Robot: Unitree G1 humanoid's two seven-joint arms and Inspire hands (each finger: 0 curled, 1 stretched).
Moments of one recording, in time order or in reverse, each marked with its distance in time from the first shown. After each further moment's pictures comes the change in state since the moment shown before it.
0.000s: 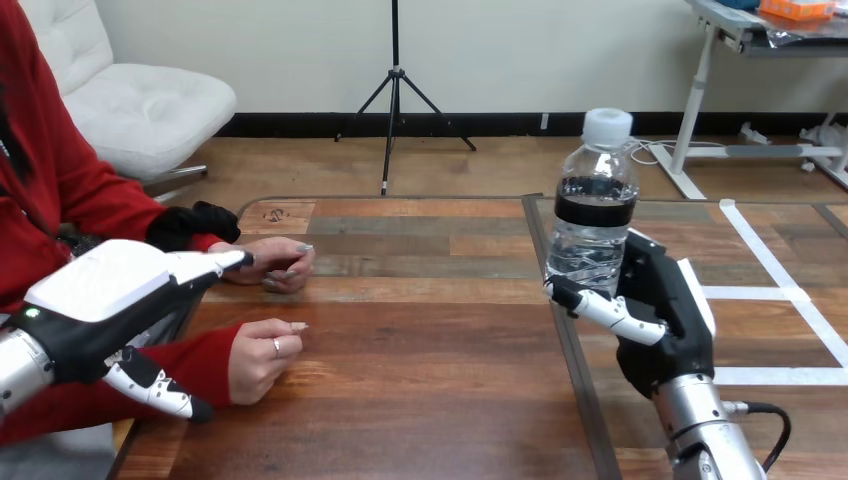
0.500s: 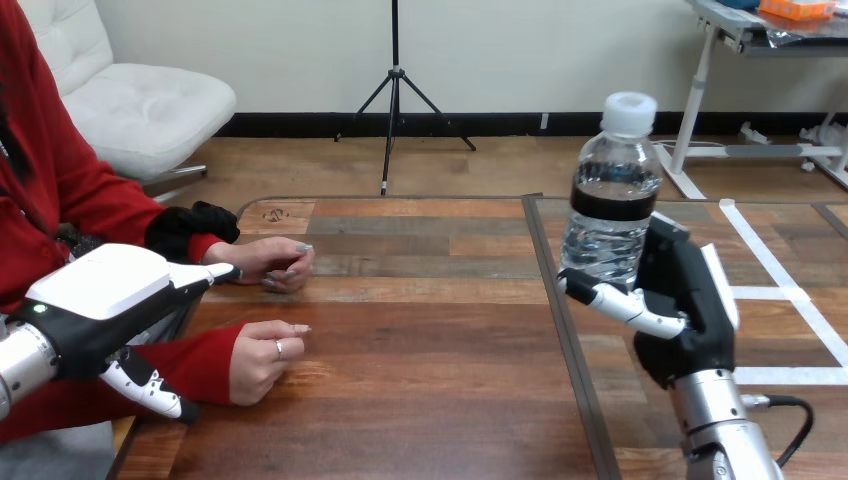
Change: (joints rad) left arm -0.056 0.001 -0.083 0.032 0.059 0.103 0.009; right arm 0.072 0.004 0.022 -0.185 0.011 -0.002 -0.023
